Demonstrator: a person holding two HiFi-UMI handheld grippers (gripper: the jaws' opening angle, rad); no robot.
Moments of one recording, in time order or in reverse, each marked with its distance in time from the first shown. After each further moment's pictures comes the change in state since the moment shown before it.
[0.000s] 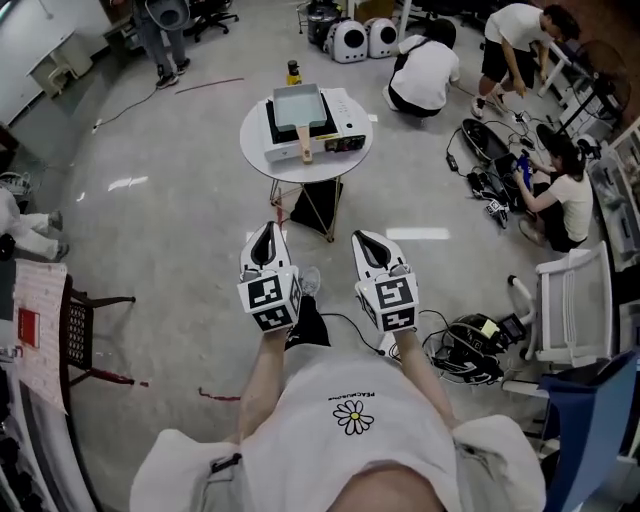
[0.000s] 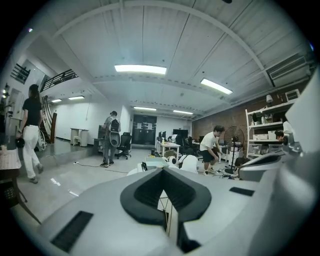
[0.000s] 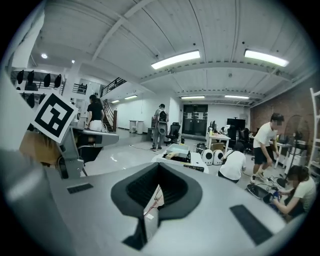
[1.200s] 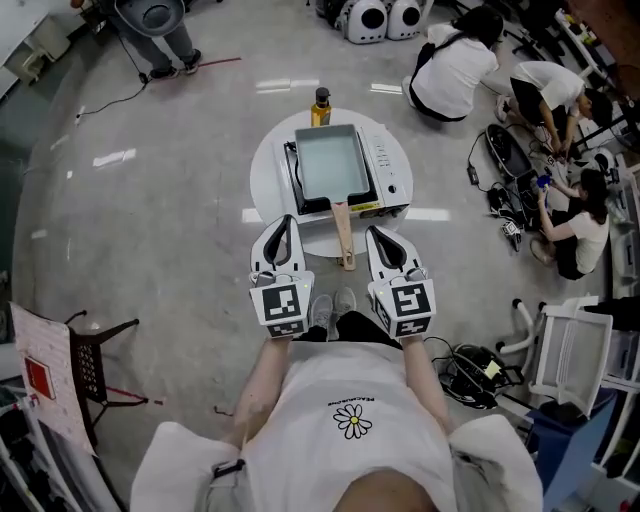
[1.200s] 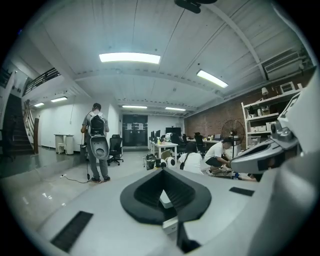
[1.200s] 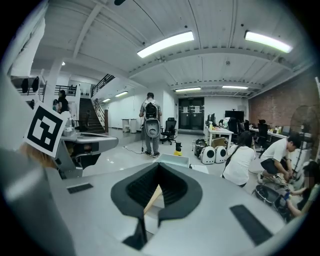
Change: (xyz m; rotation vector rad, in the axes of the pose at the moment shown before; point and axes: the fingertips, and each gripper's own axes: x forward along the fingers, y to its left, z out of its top) left arm 0.279 0.087 0.068 0.096 0.007 -0.103; right arm 0.278 -0.097 0.075 0.073 0.055 -0.023
